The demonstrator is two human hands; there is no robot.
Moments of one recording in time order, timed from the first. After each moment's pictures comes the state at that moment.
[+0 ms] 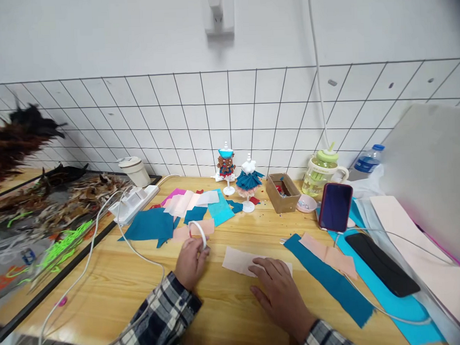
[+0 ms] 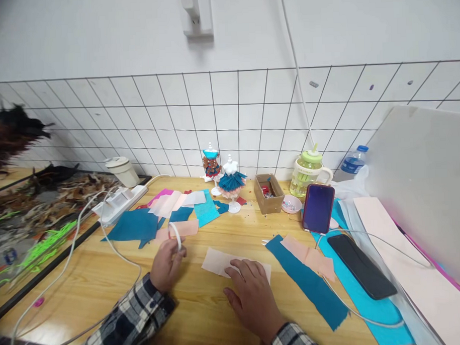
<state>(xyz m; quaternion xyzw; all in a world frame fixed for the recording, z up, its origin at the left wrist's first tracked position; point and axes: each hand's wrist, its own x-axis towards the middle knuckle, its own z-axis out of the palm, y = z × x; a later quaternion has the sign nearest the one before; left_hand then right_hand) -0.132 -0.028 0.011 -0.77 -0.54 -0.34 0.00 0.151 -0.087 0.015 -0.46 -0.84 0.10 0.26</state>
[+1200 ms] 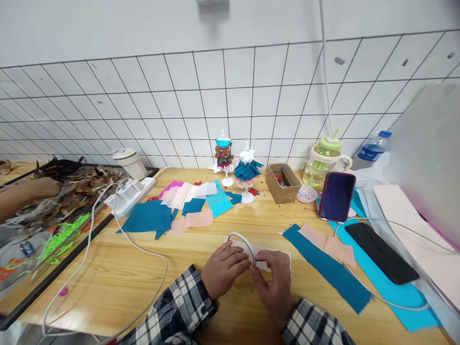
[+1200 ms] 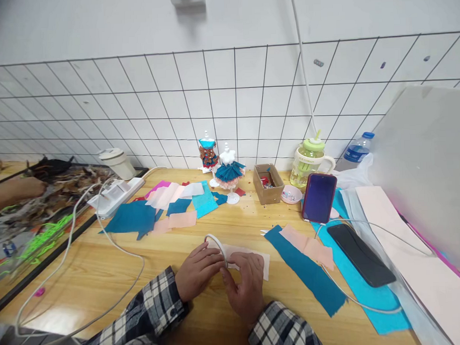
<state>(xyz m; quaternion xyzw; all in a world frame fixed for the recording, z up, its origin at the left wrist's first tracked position) -0.053 -0.054 0.012 -0.91 -0.28 -0.29 0.01 0.126 -0.089 0.007 -0.49 -0.70 0.05 0.52</state>
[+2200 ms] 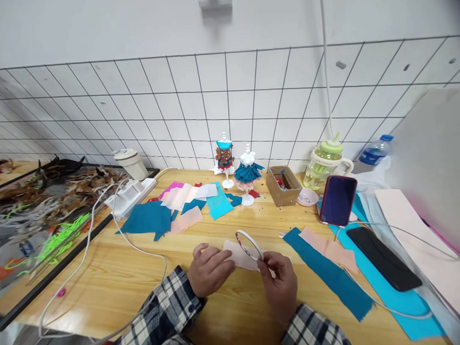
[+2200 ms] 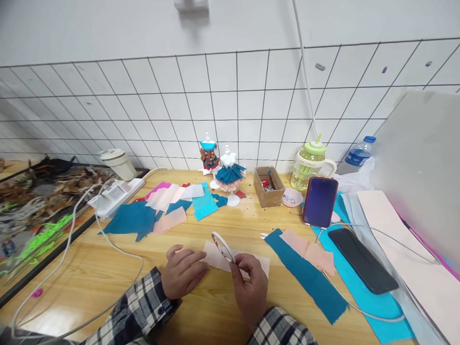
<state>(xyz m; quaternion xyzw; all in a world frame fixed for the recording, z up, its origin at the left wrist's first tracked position) -0.081 -0.055 0.014 -0.85 -0.33 -0.39 0.15 0.126 -0.085 -0.023 -0.51 -0.55 0.23 0.62</state>
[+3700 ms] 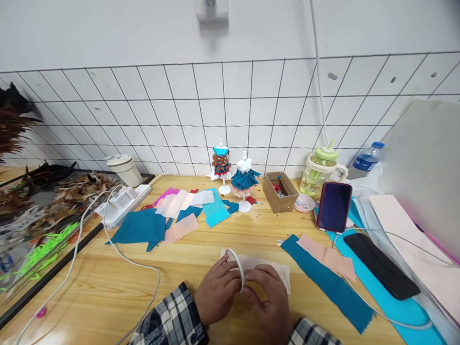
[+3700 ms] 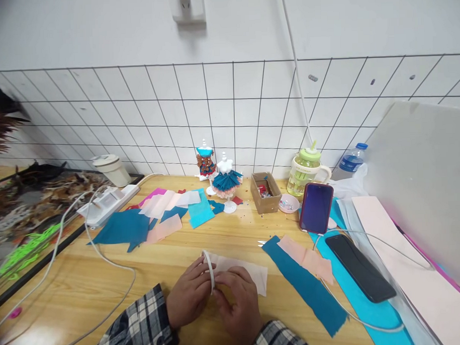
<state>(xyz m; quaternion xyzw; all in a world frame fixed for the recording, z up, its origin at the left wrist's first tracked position) -0.051 -0.064 0.002 -0.90 -0.31 -0.30 -0.01 0.126 -0.087 0.004 -0.41 -0.73 0.17 0.52</state>
